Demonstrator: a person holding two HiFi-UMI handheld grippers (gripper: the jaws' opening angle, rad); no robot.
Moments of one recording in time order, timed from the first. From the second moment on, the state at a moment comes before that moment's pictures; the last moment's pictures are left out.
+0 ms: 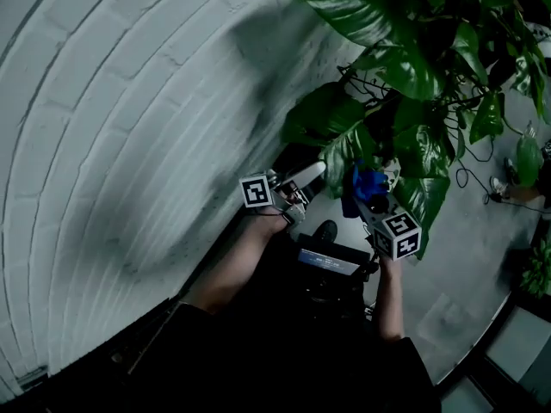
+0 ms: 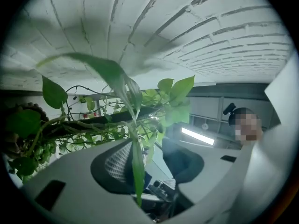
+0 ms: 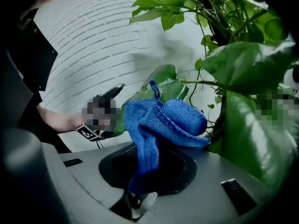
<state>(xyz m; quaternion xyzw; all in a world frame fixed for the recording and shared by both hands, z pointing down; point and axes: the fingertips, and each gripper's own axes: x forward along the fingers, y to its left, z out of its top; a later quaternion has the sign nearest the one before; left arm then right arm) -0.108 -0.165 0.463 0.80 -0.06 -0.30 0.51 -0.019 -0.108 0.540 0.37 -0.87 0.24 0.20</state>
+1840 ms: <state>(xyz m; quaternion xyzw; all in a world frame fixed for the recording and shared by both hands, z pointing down) -0.116 -0.165 0.440 0.77 -0.03 -0.37 0.52 -0.058 -0.100 0.514 0.34 -0.89 0.23 0.17</state>
